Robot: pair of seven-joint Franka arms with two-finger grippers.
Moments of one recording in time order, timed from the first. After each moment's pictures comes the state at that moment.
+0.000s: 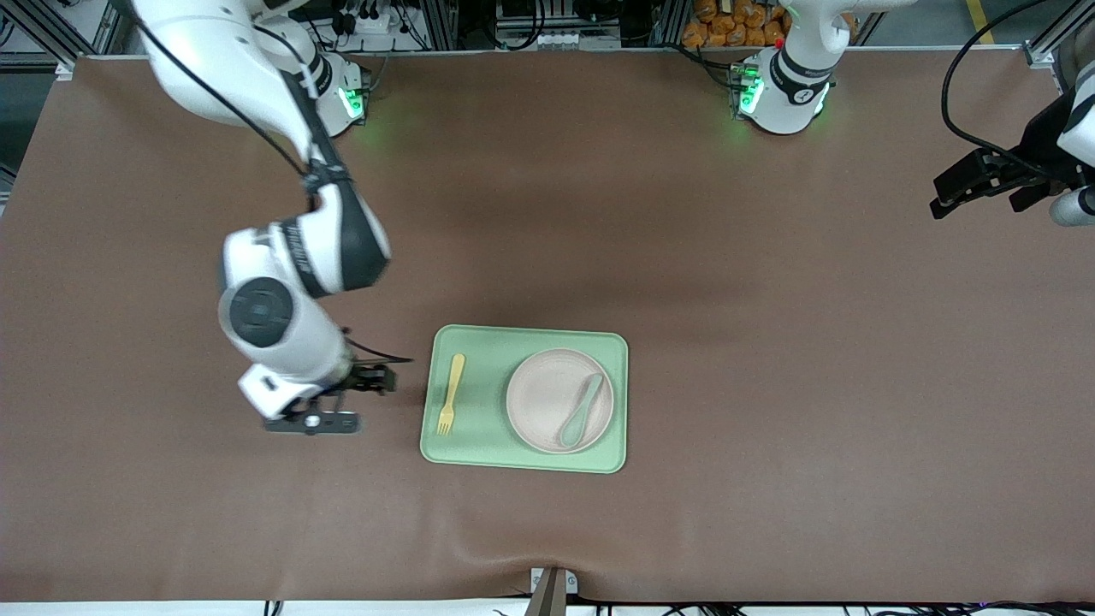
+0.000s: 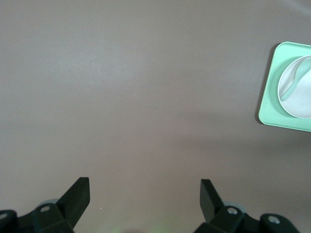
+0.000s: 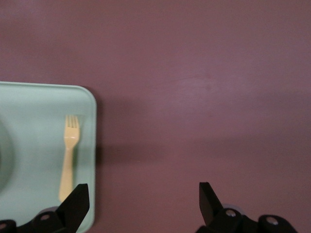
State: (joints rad) left arm -0.01 -0.01 -0.07 -1.51 -0.01 1.50 -0.18; right arm 0.41 0.56 -0.16 -1.42 0.00 1.98 0.25
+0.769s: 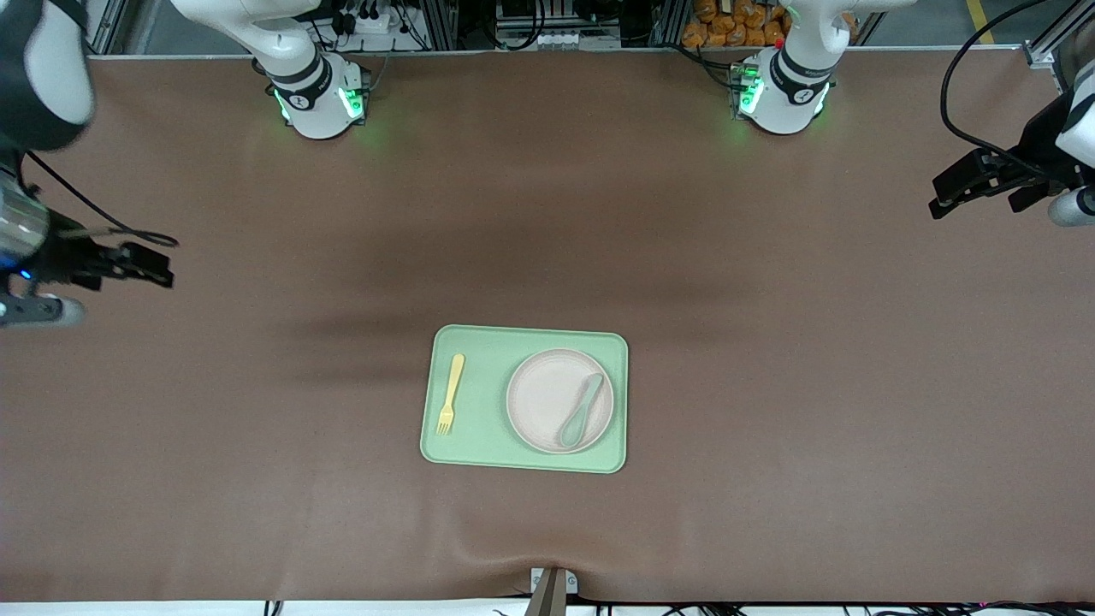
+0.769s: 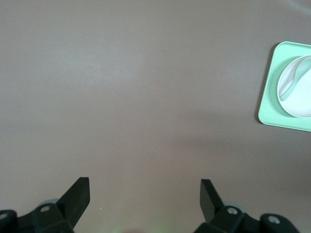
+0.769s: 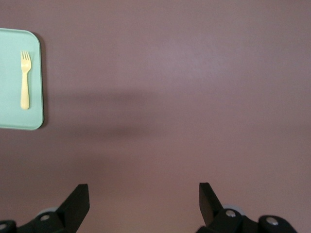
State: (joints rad) left arm -0.01 -0.01 -0.08 -1.51 -0.01 1.50 -0.18; right arm 0.12 0.12 -0.16 -1.52 0.02 1.54 -0.05
